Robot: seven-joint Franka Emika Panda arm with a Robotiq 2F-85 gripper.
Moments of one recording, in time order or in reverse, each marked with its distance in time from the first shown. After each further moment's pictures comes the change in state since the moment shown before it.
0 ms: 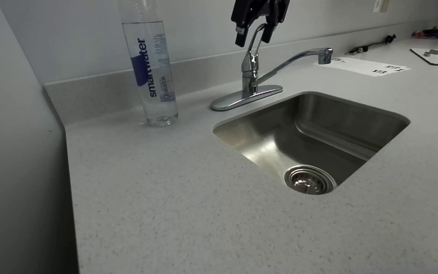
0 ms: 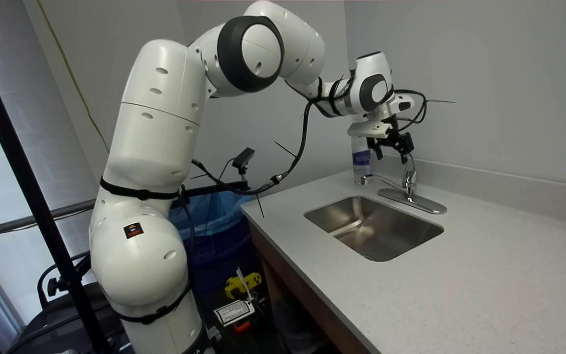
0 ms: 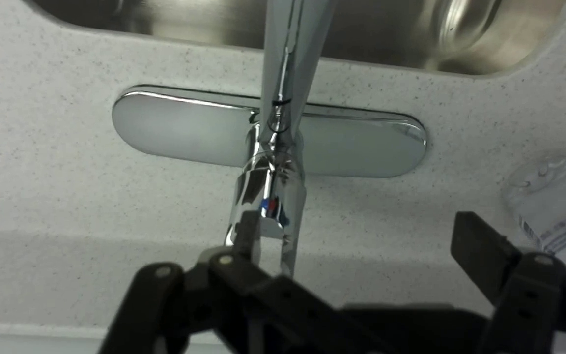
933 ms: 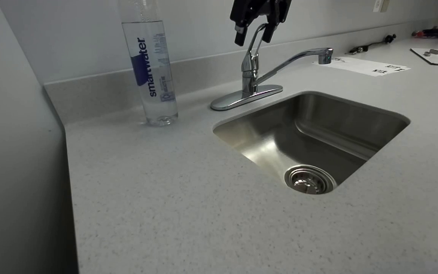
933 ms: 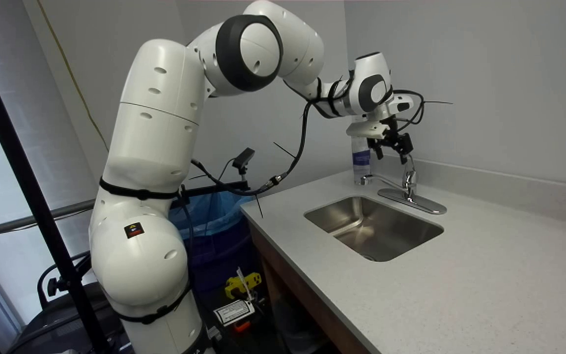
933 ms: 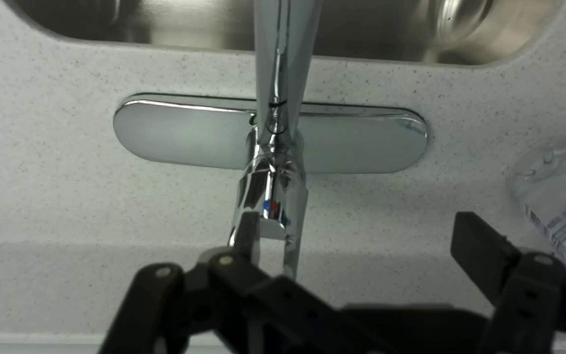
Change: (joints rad) arm 0.005 -0.008 -0.005 -0.014 -0.006 0.013 0.055
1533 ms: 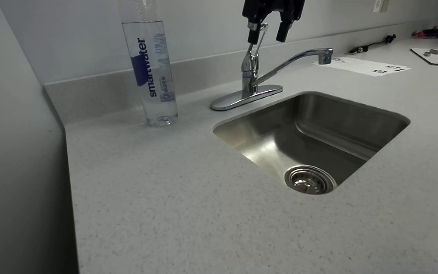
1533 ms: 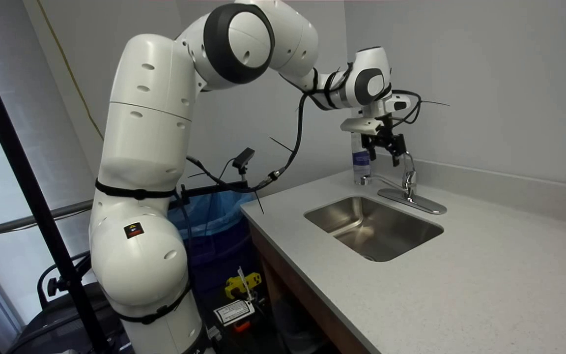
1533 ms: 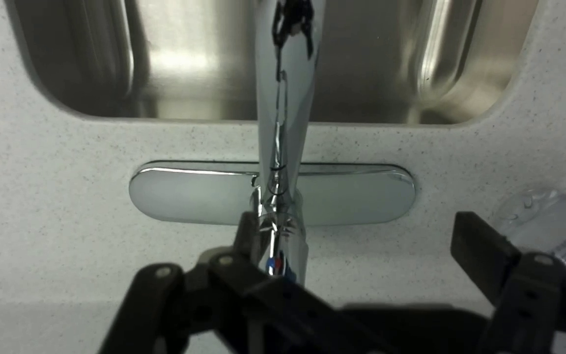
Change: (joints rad) arm -0.003 -0.062 0.000 -0.041 0.055 -0.131 0.000
